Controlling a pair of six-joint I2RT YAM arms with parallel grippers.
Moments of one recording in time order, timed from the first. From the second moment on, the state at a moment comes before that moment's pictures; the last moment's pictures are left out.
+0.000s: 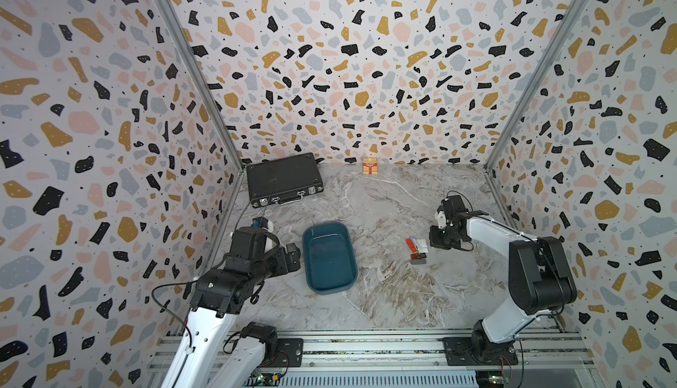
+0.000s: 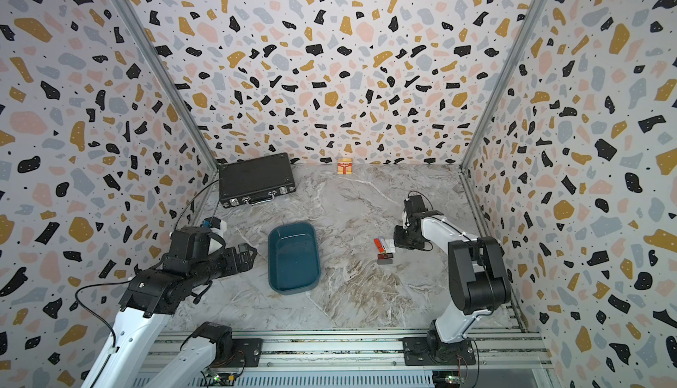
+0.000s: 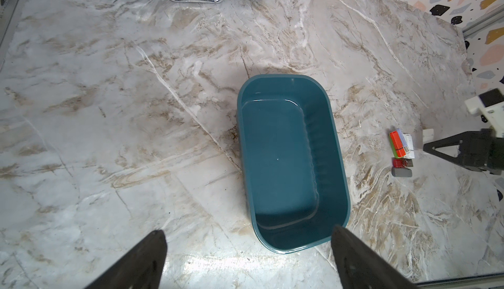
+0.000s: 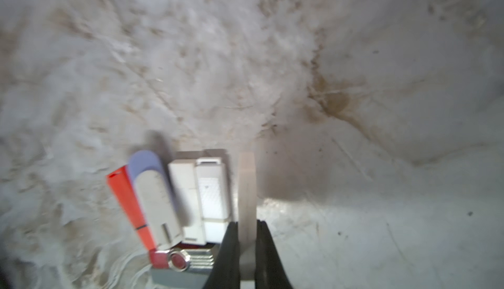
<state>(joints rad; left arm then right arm) -0.22 0.71 0.93 -1.06 0.05 -0.40 0.20 1.58 0.98 -0.59 -0.20 0.28</state>
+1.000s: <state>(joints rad) -0.22 0.74 0.93 -1.06 0.05 -0.41 0.96 2.12 1.53 -0.33 -0.34 0.58</state>
